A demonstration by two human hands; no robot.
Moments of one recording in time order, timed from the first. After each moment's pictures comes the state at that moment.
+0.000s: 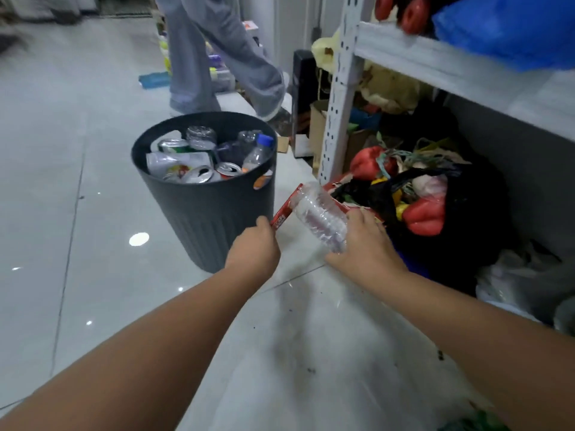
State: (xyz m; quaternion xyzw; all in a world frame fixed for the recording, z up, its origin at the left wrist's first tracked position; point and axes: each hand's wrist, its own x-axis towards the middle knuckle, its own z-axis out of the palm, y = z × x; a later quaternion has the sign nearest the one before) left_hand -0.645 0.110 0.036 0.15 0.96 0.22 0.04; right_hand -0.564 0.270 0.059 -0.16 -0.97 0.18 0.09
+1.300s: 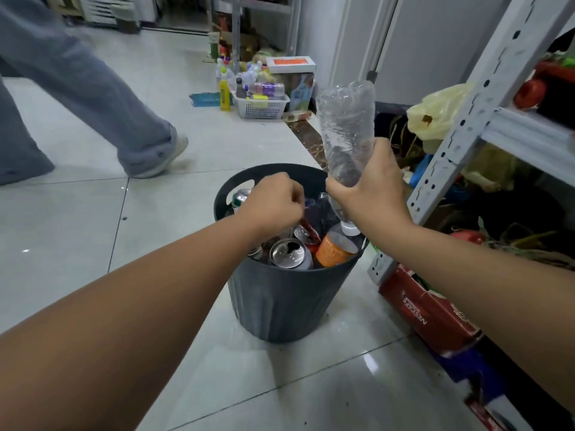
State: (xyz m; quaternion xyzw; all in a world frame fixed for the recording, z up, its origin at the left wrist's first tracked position) left_hand -0.828 0.024 0.141 0.24 0.91 0.33 -0.04; right_hand -0.776 0.170 0.168 -0.07 -0.89 0.31 0.31
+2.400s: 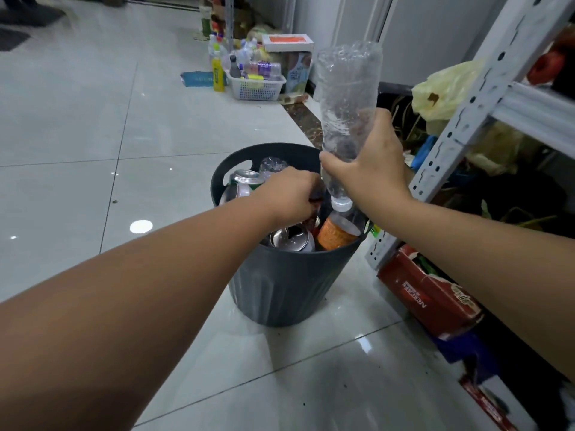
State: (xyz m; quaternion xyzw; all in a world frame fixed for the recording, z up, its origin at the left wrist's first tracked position) left_hand -0.834 0.037 0.124 0.36 0.91 0.20 -0.04; right_hand -0.784 0.163 0.166 -0.04 -0.89 0.33 0.32
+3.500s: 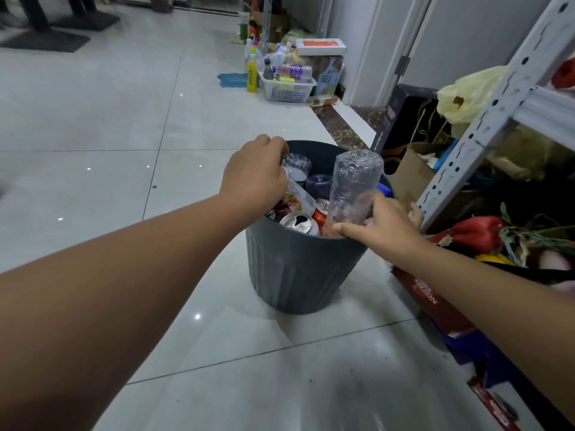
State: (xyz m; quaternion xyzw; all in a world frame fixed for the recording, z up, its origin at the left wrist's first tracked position) left_hand -0.794 -0.025 0.138 0.15 0.94 0.25 -0.18; right_hand -0.735 0.182 0.107 -0.08 -0.98 0.18 0.07
